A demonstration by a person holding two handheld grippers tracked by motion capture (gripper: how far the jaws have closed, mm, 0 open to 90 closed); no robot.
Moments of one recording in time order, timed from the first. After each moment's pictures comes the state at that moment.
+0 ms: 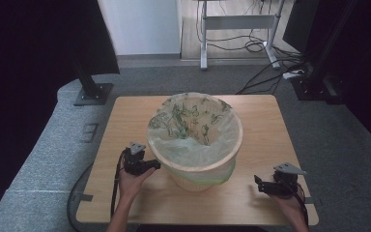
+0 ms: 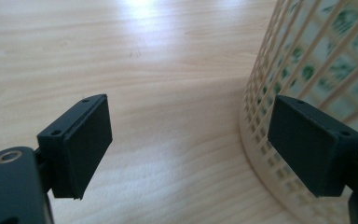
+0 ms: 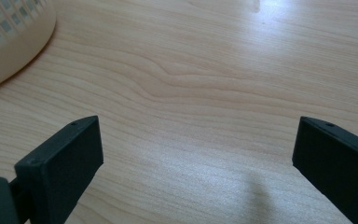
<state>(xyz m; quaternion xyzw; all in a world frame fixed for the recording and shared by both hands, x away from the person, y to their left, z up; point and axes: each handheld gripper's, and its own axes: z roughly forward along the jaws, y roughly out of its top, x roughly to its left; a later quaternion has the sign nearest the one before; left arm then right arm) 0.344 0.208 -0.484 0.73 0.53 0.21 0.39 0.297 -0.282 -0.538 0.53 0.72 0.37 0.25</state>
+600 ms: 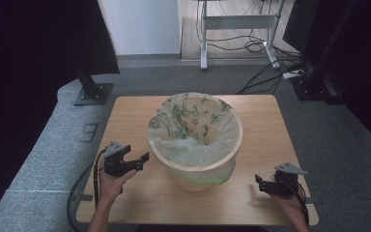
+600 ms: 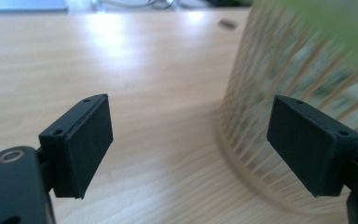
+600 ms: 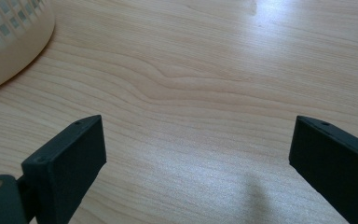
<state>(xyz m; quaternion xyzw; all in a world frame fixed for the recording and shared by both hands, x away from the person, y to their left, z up) 0.327 0.251 -0.442 0.72 0.47 0.18 0.47 0.296 -0.284 -0.537 0.53 0.72 0.37 0.25</state>
